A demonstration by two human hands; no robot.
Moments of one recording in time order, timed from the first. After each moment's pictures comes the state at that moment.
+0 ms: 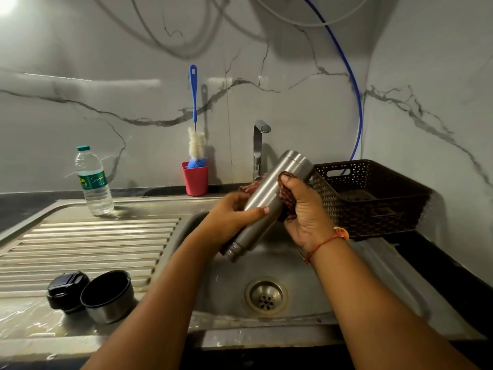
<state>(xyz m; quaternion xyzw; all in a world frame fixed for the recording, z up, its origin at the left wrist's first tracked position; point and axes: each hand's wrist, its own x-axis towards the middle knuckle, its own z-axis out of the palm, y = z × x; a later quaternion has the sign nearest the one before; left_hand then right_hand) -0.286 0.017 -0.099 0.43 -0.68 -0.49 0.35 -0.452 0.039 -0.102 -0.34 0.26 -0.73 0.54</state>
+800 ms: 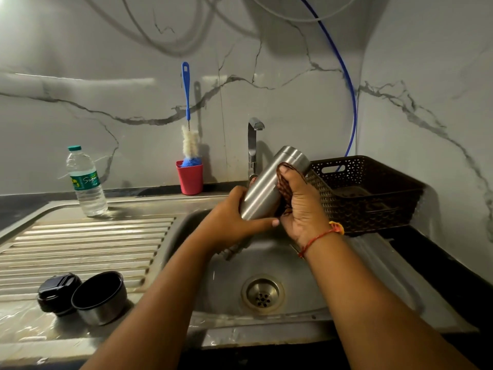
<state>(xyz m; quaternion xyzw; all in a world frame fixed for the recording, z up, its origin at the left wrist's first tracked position) -0.295 0.023 -0.093 0.44 -0.79 -0.30 0.32 -0.456 0.037 -0.095 -0.31 0.27 -0.74 0.53</state>
